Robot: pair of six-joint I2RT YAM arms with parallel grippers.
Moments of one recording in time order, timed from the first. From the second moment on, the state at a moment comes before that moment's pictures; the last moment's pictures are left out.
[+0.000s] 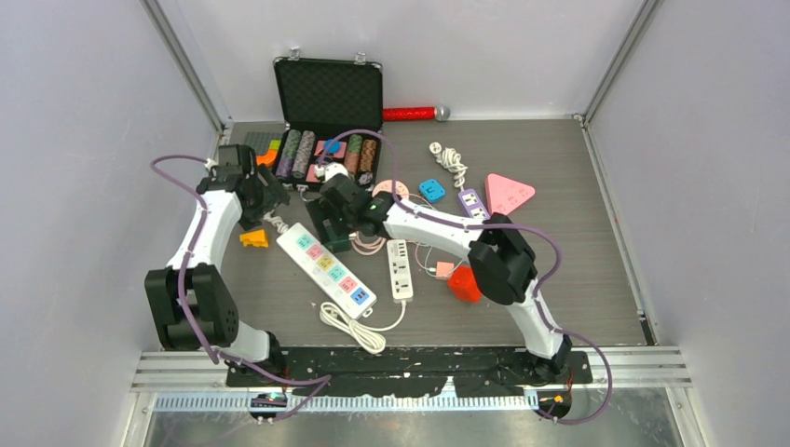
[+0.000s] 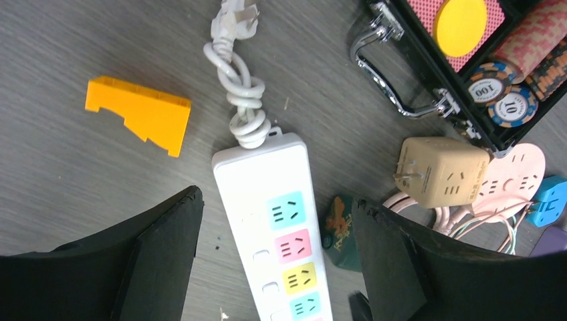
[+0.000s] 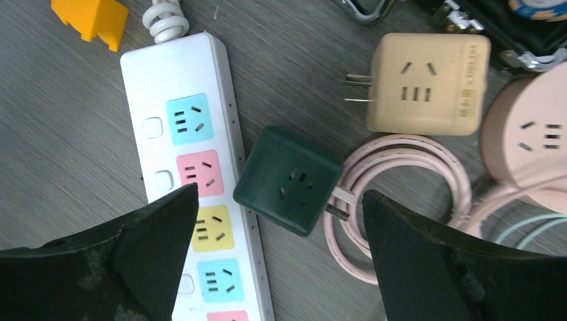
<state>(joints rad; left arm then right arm) 0.09 1.49 1.19 -0.70 -0.03 -0.58 0.98 2.13 1.79 -0.39 0.17 0.35</state>
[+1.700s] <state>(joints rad) -0.12 1.11 1.03 -0.51 0.43 -0.63 0.71 1.82 1.60 -0.19 -0.04 0.67</state>
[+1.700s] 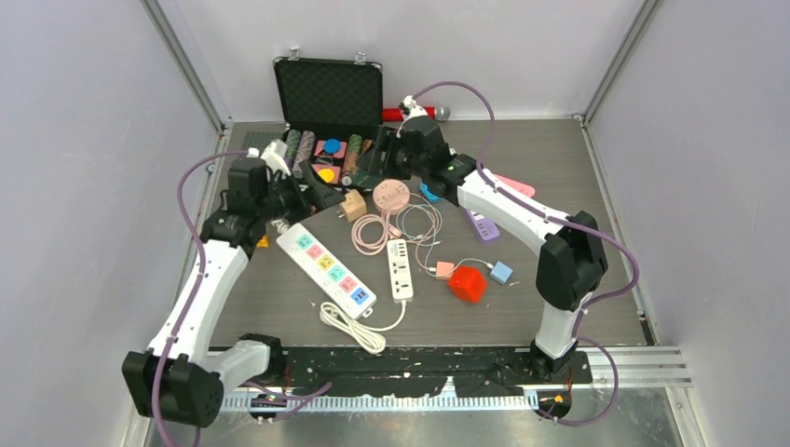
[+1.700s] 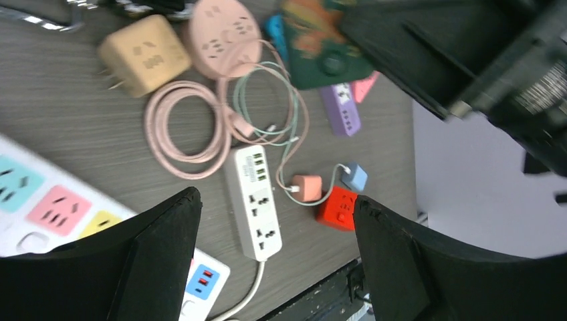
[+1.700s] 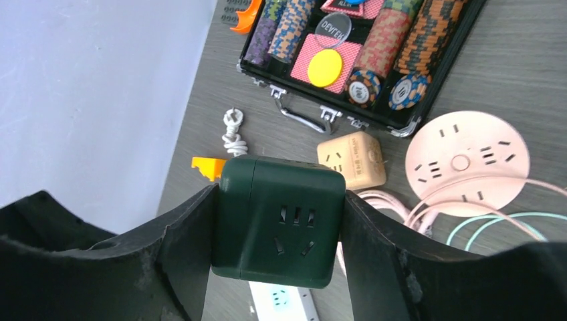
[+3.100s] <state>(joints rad) -0.46 1.14 0.90 0.12 -0.02 -0.64 0.75 1.74 1.64 -0.35 -0.02 1.29</state>
